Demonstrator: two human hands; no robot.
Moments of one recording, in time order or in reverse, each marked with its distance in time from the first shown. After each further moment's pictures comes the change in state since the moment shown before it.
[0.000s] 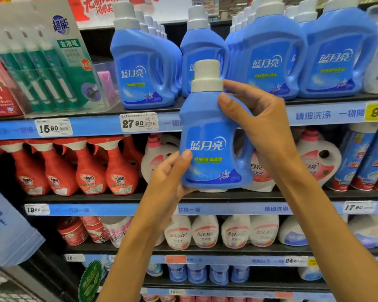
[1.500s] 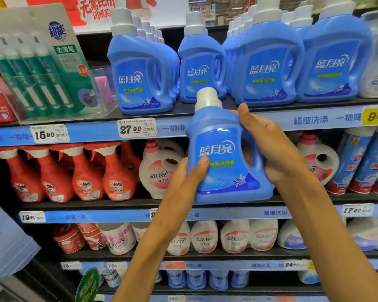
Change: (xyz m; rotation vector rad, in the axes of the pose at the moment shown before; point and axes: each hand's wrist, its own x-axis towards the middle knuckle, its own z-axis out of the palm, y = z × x) left_hand 0.006 -0.008 0.016 0.047 -0.009 -0.017; right_hand -0.005 0.006 -0.014 0.243 -0.029 0.421
